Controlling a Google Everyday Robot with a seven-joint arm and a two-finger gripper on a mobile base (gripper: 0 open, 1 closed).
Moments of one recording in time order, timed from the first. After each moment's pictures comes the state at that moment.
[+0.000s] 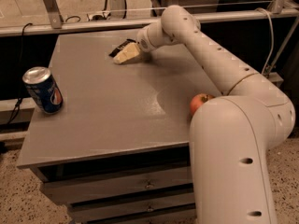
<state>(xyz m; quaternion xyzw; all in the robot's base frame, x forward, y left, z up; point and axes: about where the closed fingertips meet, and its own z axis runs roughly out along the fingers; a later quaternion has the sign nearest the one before) 0.857 0.047 0.825 -0.44 0.76 0.18 0.44</state>
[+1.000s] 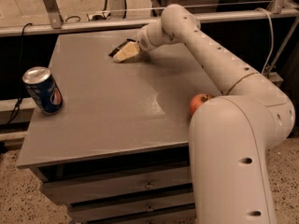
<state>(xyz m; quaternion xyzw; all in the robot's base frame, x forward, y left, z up) 0.857 0.047 0.828 -0.44 0.76 0.18 0.44</state>
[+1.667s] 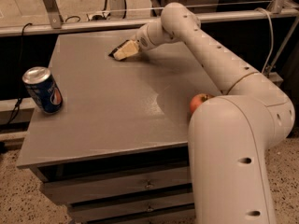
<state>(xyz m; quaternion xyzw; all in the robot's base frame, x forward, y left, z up) 0.857 0.047 0.832 -0.44 0.76 0.18 0.44</state>
